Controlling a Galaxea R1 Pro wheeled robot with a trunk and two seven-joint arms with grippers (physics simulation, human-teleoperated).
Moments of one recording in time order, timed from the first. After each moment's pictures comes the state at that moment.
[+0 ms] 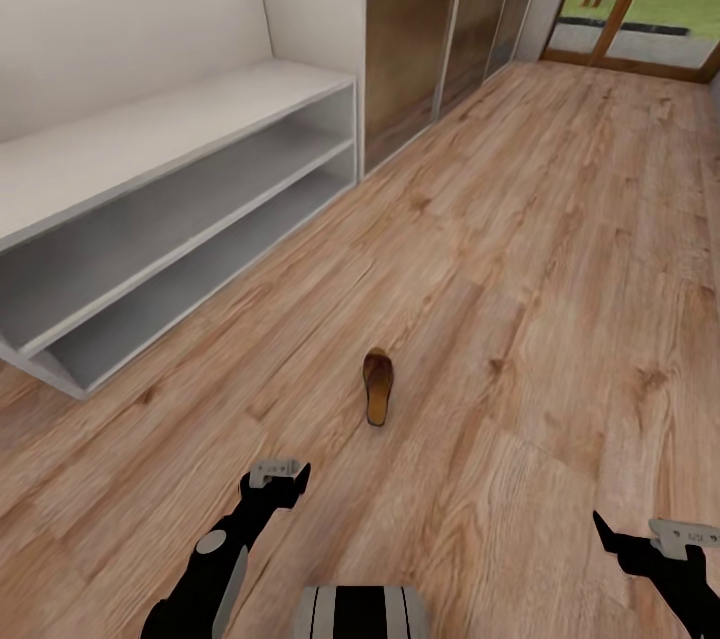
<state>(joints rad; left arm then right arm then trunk) -0.37 -0.16 0.19 -0.86 -0.13 -0.04 -0.26 -0.16 -0.08 -0.72 -1.16 0.29 -0.01 0.45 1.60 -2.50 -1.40</state>
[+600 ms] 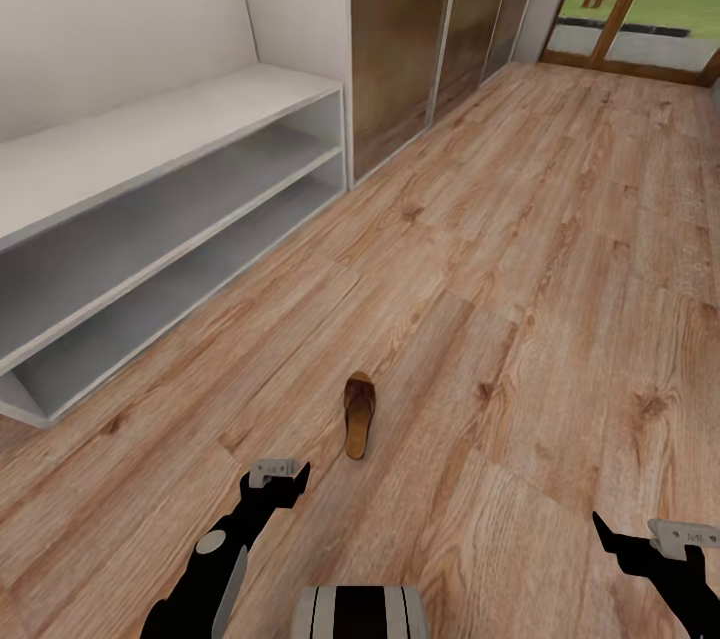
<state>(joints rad) -0.37 -0.16 0.19 -0.86 -0.13 -0.04 -0.26 -0.16 -0.08 -0.72 -1.15 0.29 -0.02 0.45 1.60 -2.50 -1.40</state>
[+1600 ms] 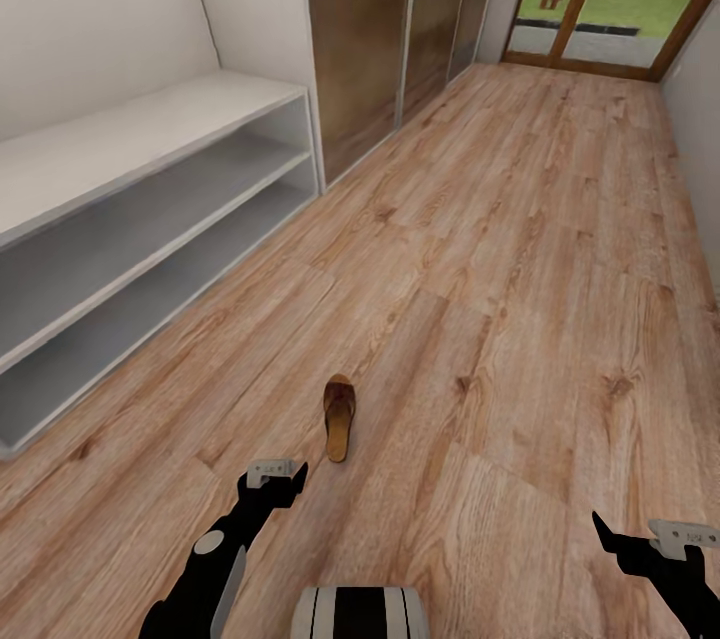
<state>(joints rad) -0.37 -0.16 0.21 -0.86 -0.13 -0.04 -0.25 -0.16 -0.08 -0.72 -1.15 0.29 -0.02 0.45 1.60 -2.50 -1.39</state>
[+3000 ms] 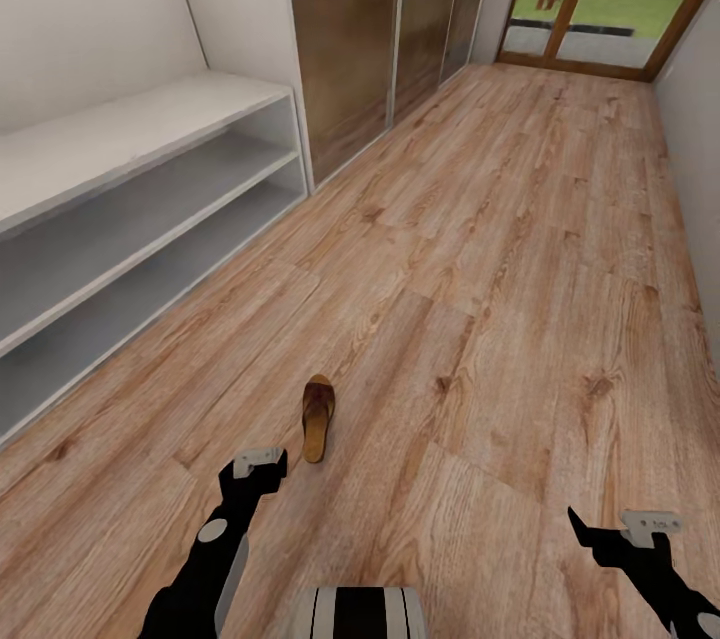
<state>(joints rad) -0.39 -0.17 0.20 -0.87 -0.13 -0.05 -0.01 -0.17 -0.08 -0.62 -1.12 0.29 -0.02 0.44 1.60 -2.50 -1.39</state>
